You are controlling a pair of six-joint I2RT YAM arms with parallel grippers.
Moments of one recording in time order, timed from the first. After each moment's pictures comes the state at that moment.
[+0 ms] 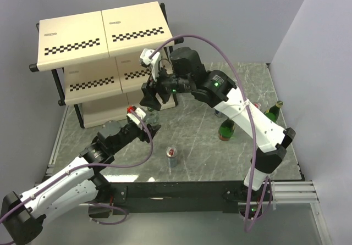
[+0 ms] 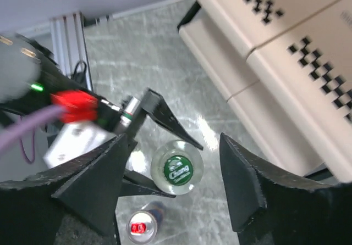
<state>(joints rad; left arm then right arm) -0.73 0.73 0.52 0.15 0.04 0.05 0.92 1.71 2.09 -0.81 -0.36 -0.12</state>
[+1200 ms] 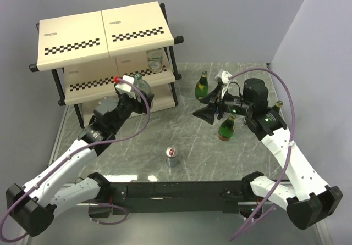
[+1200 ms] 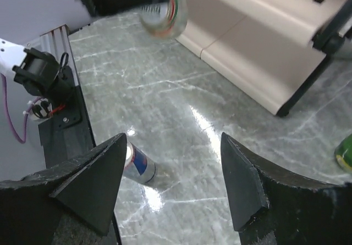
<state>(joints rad) -0.61 0.92 0.81 0.09 -0.14 -0.09 0.39 1.01 1.08 -0.35 -0.77 -0.03</state>
